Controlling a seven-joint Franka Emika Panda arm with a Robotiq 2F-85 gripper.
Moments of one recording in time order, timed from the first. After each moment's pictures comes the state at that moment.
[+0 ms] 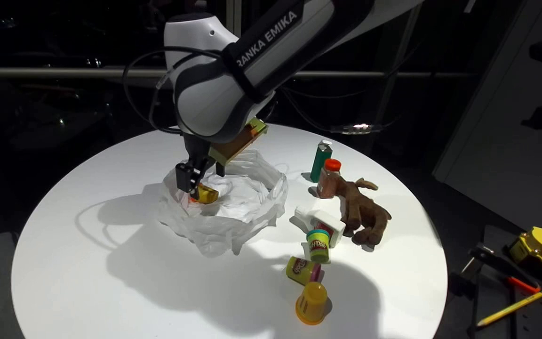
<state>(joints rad) 0.25 0.98 -0.02 -1.31 -0.19 2.37 0.12</state>
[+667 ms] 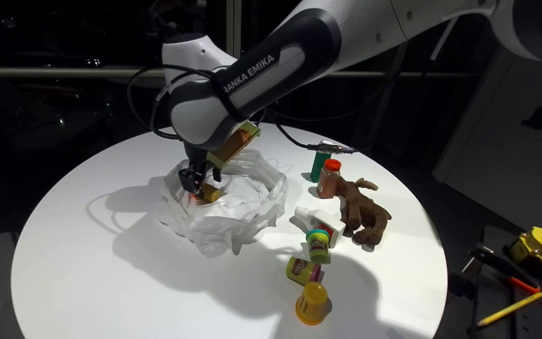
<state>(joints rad) 0.23 1.17 -0.03 -1.03 -0.19 2.25 0.06</state>
